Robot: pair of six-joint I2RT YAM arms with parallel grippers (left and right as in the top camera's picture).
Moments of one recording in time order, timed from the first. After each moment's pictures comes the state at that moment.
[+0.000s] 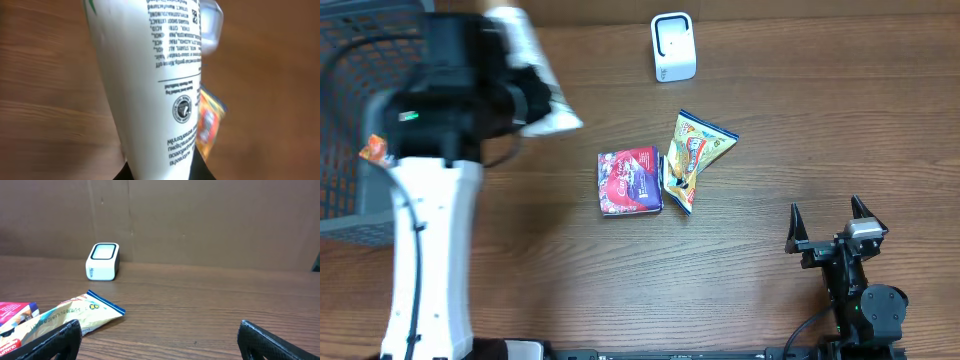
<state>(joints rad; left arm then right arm) -0.12 1.55 1.86 -1.22 0.18 -0.41 0.01 0.01 0.02 -0.03 -0.09 -0.01</state>
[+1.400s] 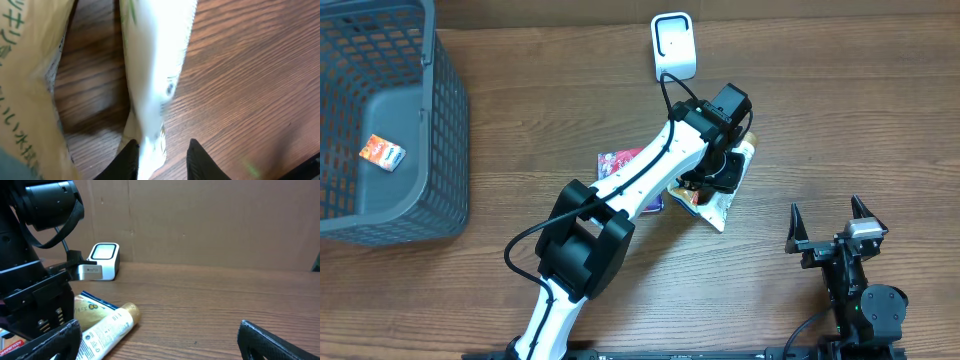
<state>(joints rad) -0.70 2.21 1.86 -1.04 0.30 -0.42 0.01 0.01 0.02 -0.03 -0.09 -0.01</state>
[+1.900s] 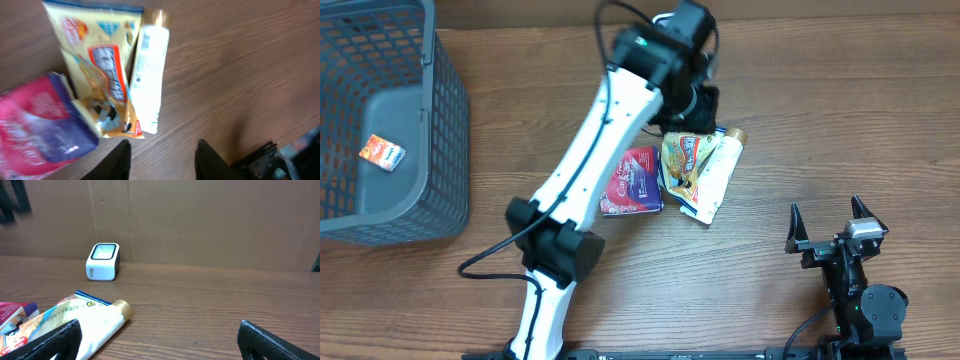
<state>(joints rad) -0.54 2.21 2.51 -1.56 0.30 -0.34 0.01 0.01 0.02 -0.03 -0.09 -0.01</state>
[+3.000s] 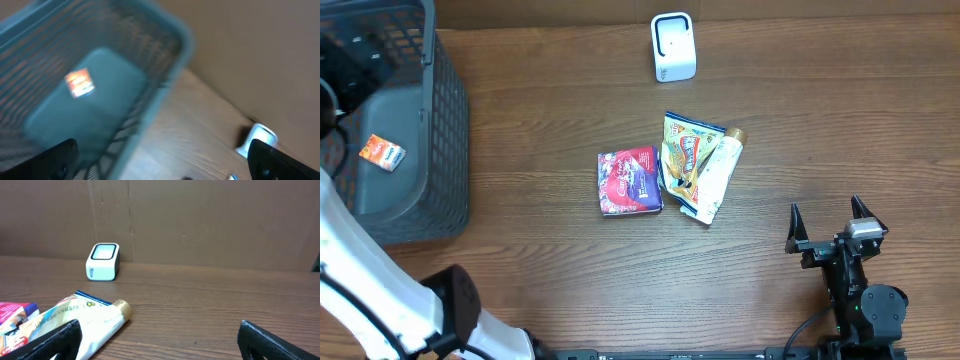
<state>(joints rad) 0.46 1.82 2.79 -1.68 0.09 -0.39 0.01 0.01 0.02 -0.03 -0.09 -0.01</state>
